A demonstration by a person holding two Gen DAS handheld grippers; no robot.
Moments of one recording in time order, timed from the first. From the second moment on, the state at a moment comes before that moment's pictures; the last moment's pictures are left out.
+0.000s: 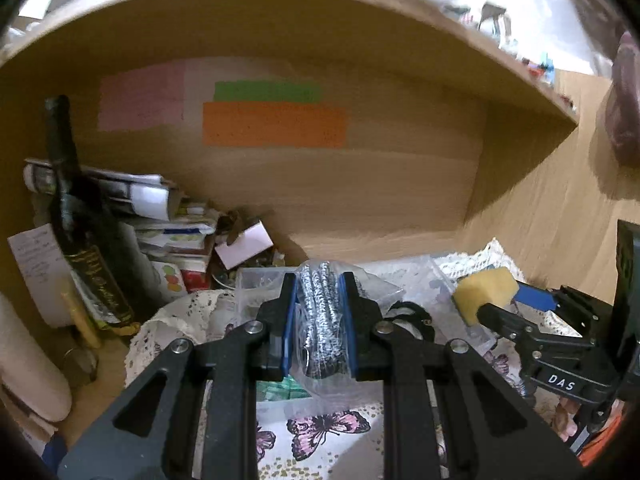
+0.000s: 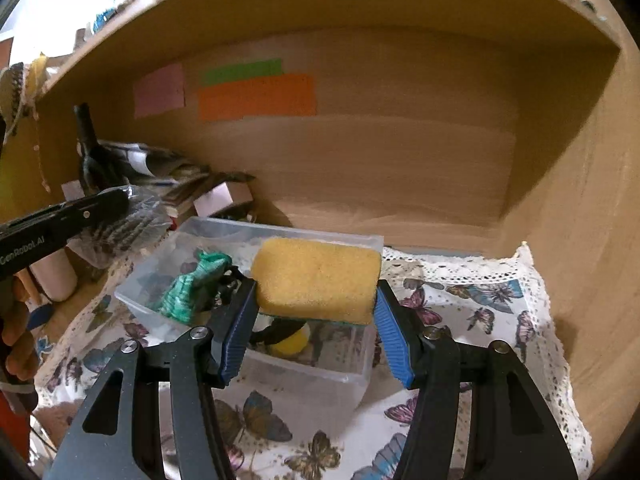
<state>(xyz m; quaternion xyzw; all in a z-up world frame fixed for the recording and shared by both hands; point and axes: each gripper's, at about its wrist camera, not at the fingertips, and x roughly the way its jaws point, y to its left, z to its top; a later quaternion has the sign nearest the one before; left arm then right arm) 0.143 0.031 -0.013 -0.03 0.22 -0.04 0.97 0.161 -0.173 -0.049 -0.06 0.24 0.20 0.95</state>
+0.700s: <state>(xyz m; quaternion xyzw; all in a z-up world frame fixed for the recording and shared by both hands) 0.210 0.019 -0.081 0.00 0.33 -0.03 0.94 0.198 -0.161 -0.086 -0.07 0.31 0.20 0.93</state>
